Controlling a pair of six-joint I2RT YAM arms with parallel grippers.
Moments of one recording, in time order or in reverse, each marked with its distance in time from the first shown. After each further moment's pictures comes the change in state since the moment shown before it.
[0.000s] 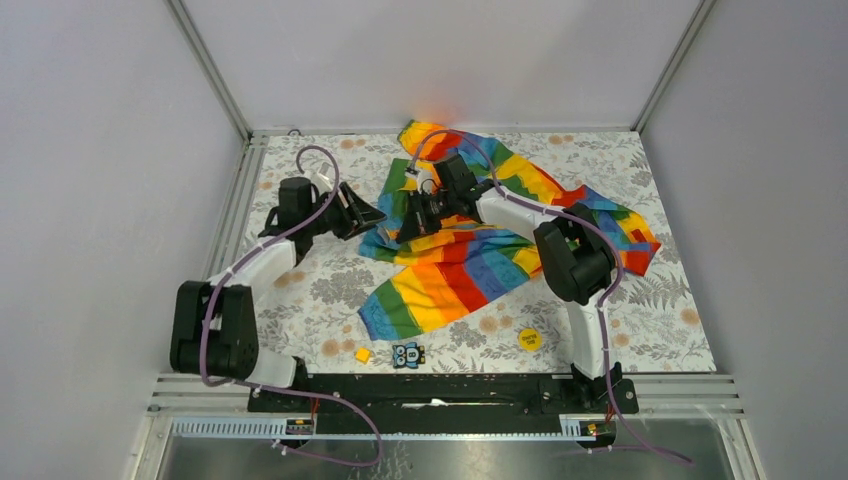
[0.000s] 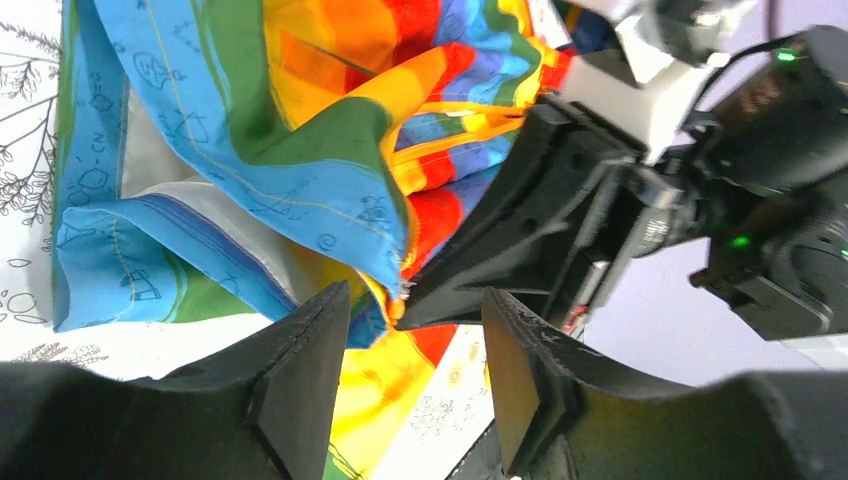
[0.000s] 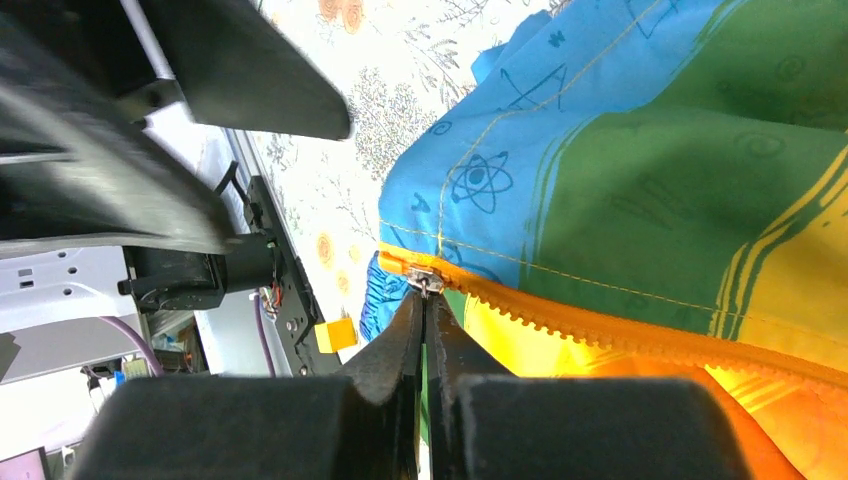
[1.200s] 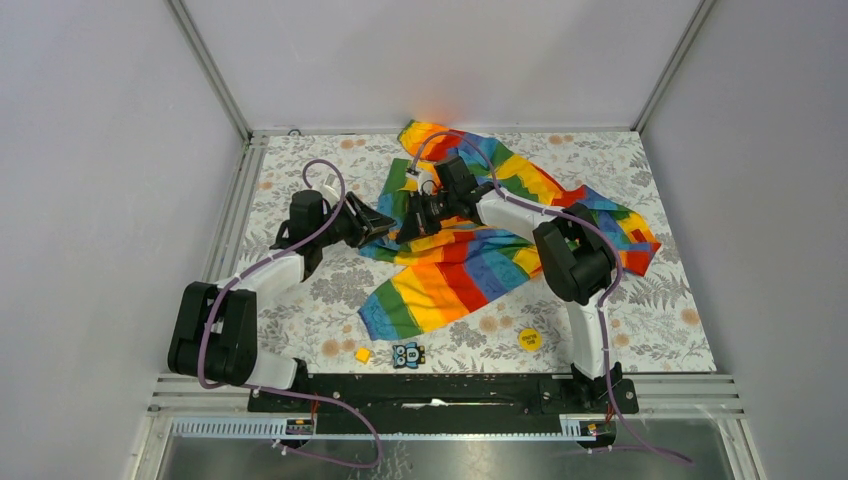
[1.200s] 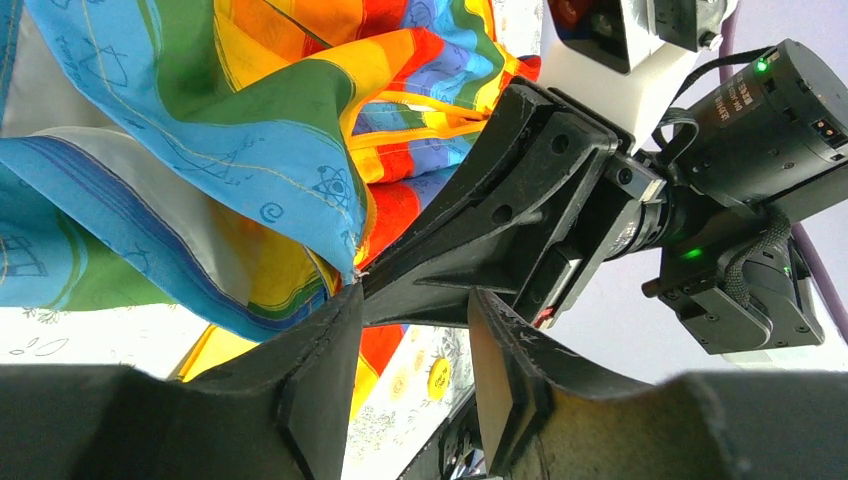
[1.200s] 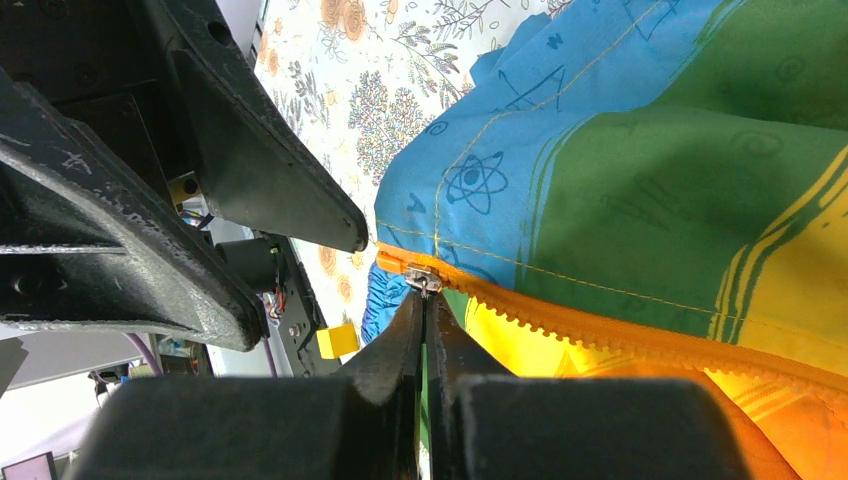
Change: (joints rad) left arm -0.082 -0.049 -0.125 0.192 -0.067 -0.235; right arm 0.000 0.000 -0.027 0.044 -0.001 0.027
